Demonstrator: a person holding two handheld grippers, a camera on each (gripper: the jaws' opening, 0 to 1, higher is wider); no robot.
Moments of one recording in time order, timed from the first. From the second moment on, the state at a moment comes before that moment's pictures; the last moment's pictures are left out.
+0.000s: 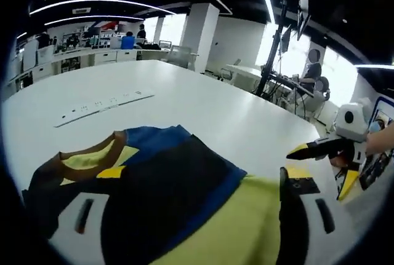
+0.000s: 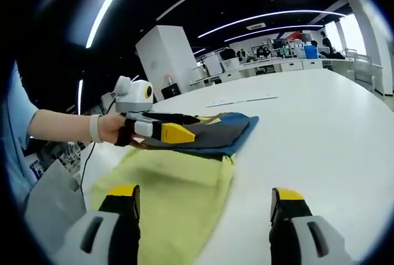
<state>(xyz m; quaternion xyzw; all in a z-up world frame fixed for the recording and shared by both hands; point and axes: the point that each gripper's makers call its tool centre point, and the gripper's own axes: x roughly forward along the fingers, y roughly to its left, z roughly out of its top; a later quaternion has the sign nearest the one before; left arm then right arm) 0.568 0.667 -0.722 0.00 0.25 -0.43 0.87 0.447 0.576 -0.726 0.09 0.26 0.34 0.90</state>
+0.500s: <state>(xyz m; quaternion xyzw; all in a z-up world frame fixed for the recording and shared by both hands) 0.534 0.737 -0.703 0.02 0.23 -0.41 0.88 0.445 0.580 -0.718 0.07 0.26 0.35 0.90</state>
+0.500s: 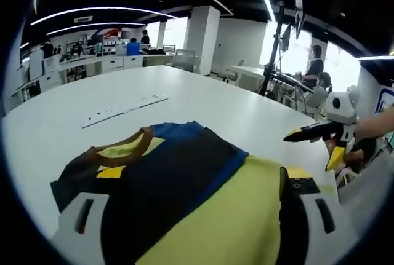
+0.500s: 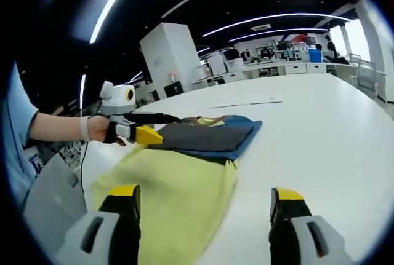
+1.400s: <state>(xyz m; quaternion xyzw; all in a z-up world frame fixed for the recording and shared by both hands) 0.448 0.855 -0.692 0.03 0.24 -0.33 0.91 0.429 0.588 -0.706 0.04 0.26 0.36 0.90</state>
